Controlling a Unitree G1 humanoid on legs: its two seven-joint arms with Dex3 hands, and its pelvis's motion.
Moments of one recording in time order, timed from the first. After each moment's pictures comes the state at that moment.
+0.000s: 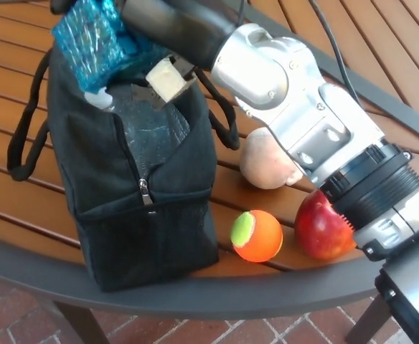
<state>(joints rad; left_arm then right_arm) 0.33 0.02 0.18 0.80 0.02 -0.27 0.32 -1.15 -0.09 0.47 0.57 -0.43 -0.16 0.19</state>
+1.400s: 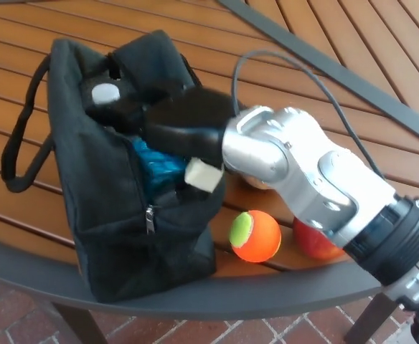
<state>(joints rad) 0.30 0.02 0.17 0.82 0.02 -0.27 0.31 -0.98 -0.19 0.68 0.29 -0.65 0.04 0.46</state>
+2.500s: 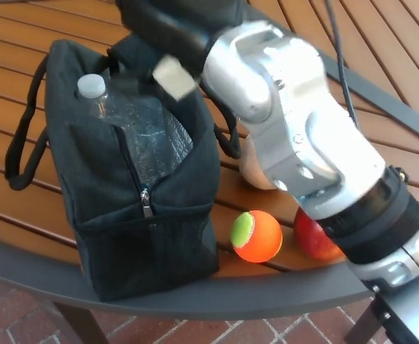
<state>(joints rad) 0.34 0.01 0.17 0.80 0.02 -0.27 0.30 -1.06 -0.06 0.44 0.07 -0.83 0.33 0.37</state>
